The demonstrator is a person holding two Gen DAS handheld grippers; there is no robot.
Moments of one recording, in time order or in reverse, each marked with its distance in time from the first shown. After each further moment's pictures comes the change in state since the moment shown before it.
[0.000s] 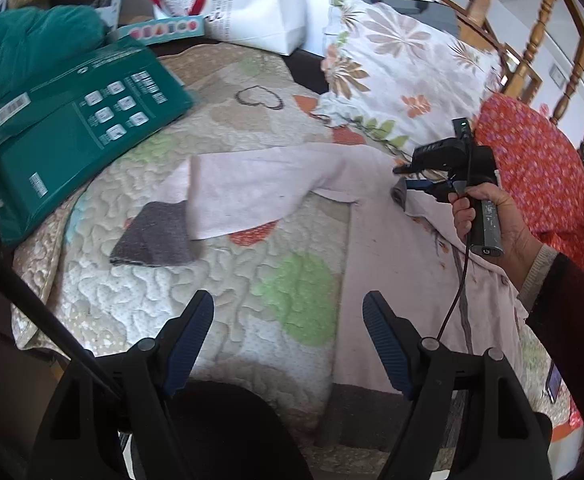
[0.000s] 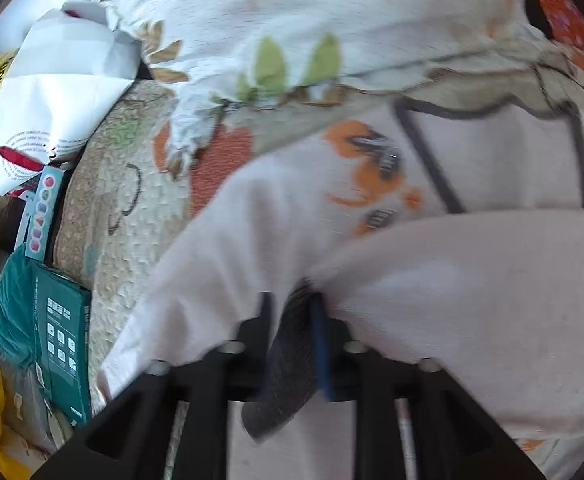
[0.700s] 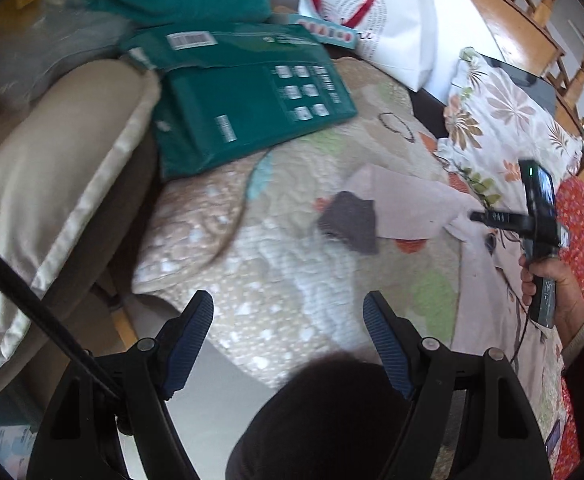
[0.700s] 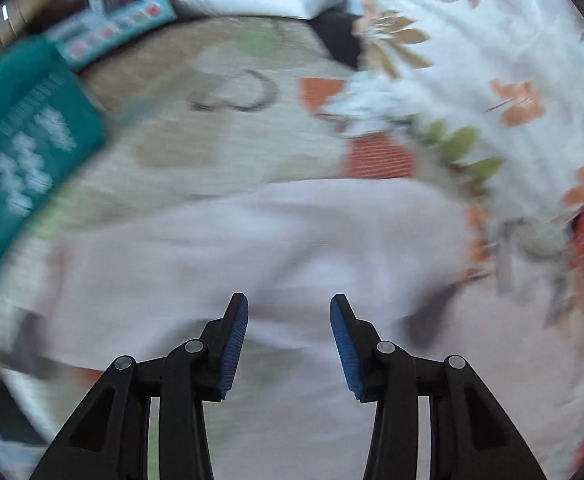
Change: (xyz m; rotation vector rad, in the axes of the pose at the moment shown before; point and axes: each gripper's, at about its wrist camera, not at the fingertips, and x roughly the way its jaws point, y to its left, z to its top) left arm -0.054 0.139 -0.041 -0.289 -0.043 0.184; right arm 0.033 0.129 -0.085 -0.676 -0.040 -0.435
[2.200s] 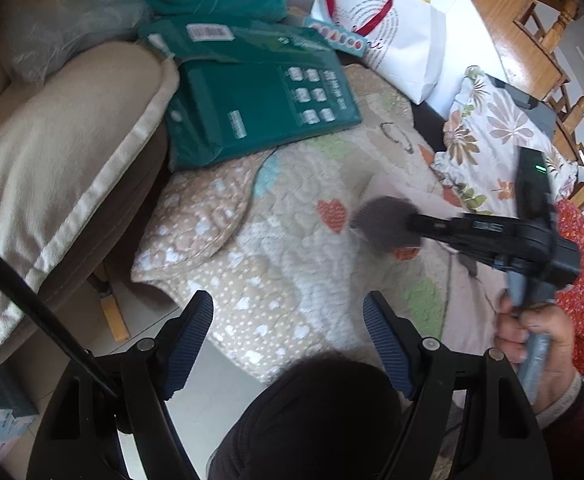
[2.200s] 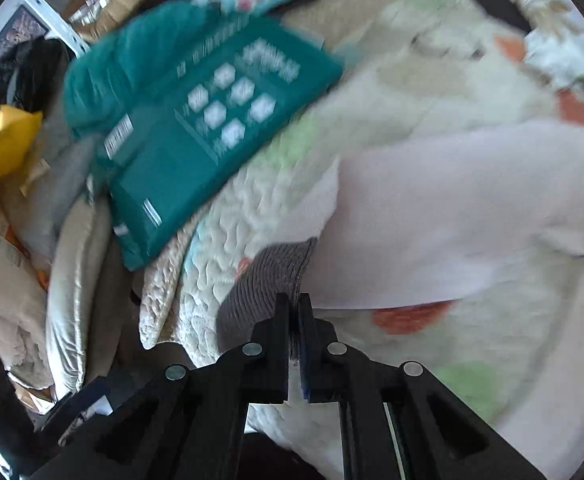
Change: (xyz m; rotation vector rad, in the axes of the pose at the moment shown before) left arm -0.010 0.007 0.004 -0.062 -0.005 -0.059; right arm -0.073 0.108 -0.057 0.084 -0.007 0.633
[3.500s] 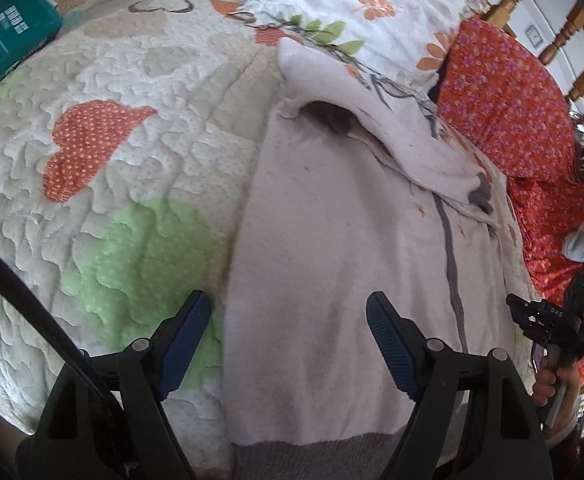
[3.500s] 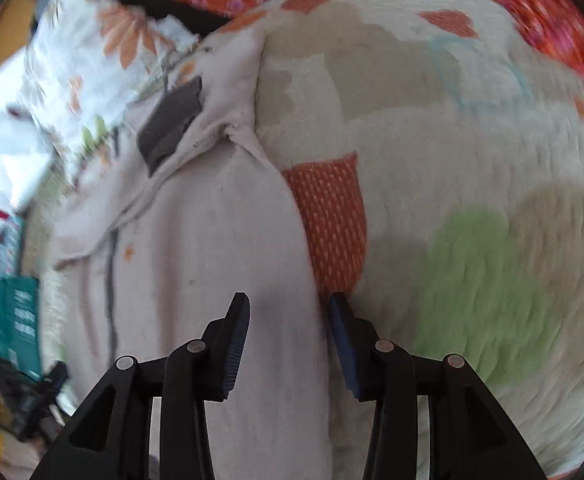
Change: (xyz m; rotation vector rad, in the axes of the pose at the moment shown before) left arm 0.165 -0.227 -0.069 0.423 0.367 -0.292; right arm -0.255 -0.329 -0.320 0.904 -0.330 -0.321
